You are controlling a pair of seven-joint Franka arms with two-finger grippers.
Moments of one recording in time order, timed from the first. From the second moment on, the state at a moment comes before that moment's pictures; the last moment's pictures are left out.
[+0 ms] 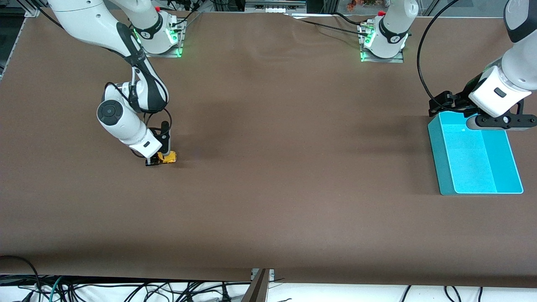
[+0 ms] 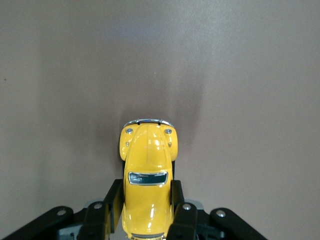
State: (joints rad) left arm 0.05 0.04 -0.12 -1.66 -0.01 1.61 -0.09; right arm 0.25 0.43 -0.07 -2.17 0.00 2.66 -1.51
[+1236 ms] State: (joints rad) left arm 0.05 0.04 -0.12 -1.66 -0.01 1.61 -0.09; right arm 0.03 0.43 -0.08 -2.17 0.00 2.66 -1.73
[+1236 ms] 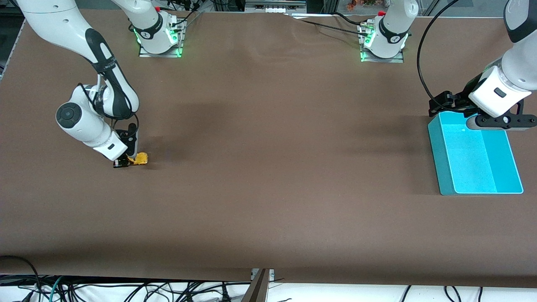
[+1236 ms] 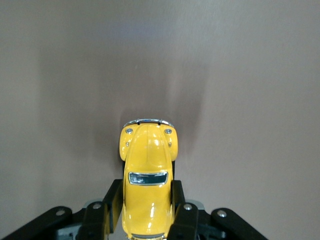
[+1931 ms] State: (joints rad) left arm 0.05 0.04 -0.12 -1.66 -0.01 1.61 -0.09; right arm -0.02 0.43 -0.07 -2.17 0.00 2.65 -1.79
